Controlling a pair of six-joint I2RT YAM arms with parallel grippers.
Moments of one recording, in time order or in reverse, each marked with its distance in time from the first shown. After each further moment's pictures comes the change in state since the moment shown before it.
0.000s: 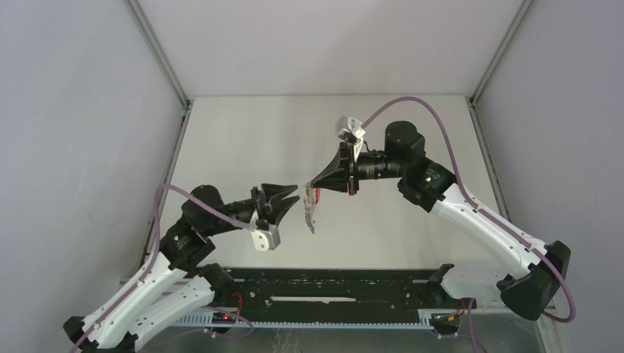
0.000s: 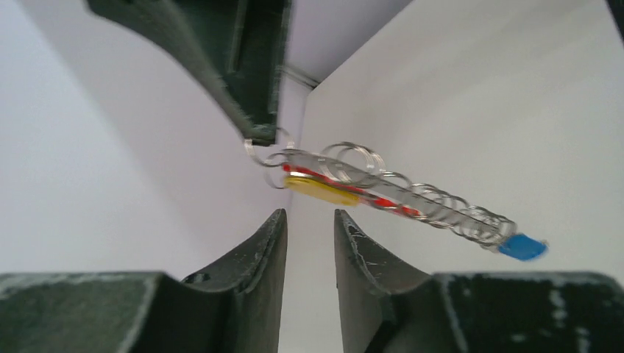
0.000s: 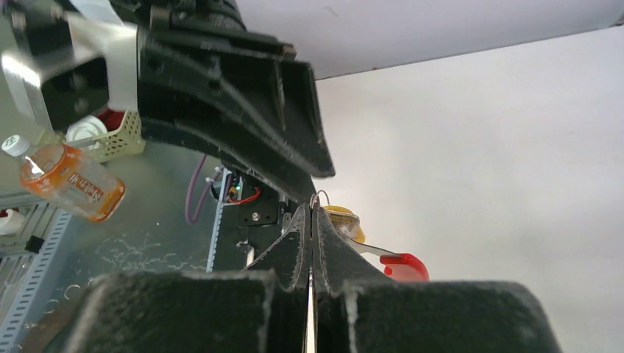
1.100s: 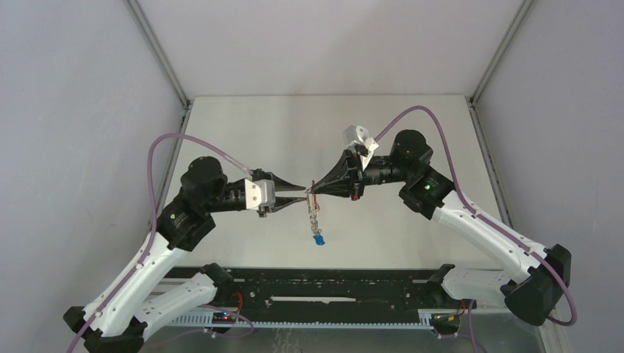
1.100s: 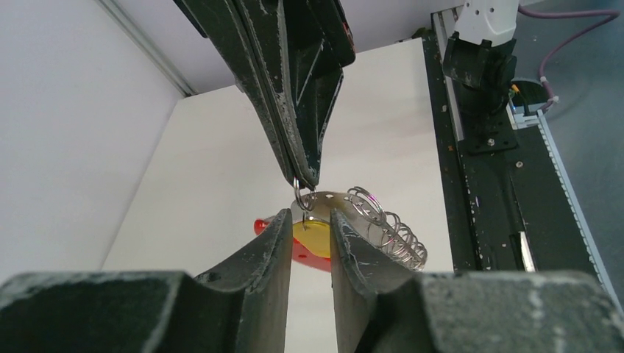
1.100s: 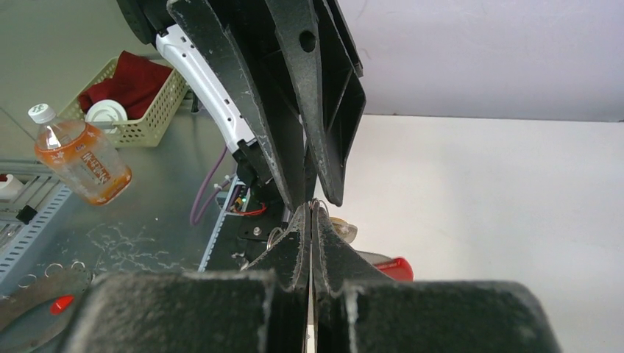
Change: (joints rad) left arm 0.076 0.187 0.269 -0.110 0.207 -0.605; right arm -0.002 -0.049 -0.141 0.287 -0.147 0.003
